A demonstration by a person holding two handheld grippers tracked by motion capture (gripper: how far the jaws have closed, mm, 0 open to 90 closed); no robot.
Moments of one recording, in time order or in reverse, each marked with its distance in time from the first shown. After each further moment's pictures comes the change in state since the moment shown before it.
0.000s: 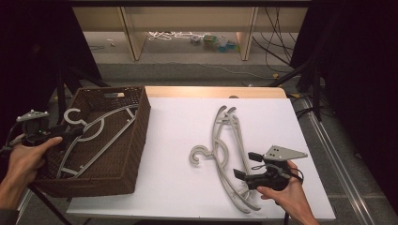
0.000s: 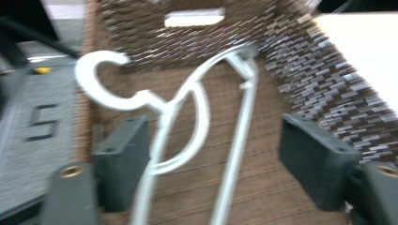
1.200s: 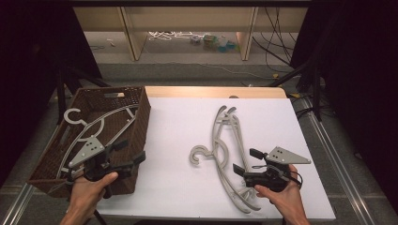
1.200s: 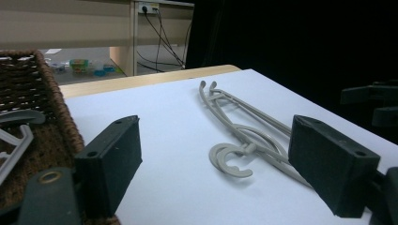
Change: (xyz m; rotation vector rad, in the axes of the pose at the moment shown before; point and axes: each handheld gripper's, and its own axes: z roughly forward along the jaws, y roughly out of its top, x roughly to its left) left arm -0.169 -0.057 0.001 -0.262 -0.422 0.146; right arm 0.005 -0.005 0.001 -0.120 -0.068 0.032
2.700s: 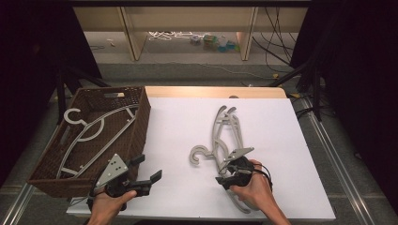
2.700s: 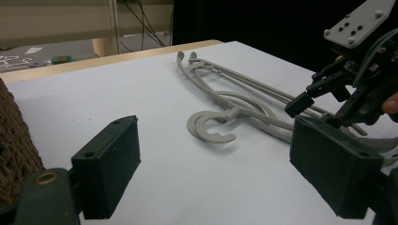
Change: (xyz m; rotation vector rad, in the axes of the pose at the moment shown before) left arm -0.020 -0.049 0.021 0.049 -0.024 0.084; right arm 0.015 -0.016 0.087 0.571 -0.008 -0.111
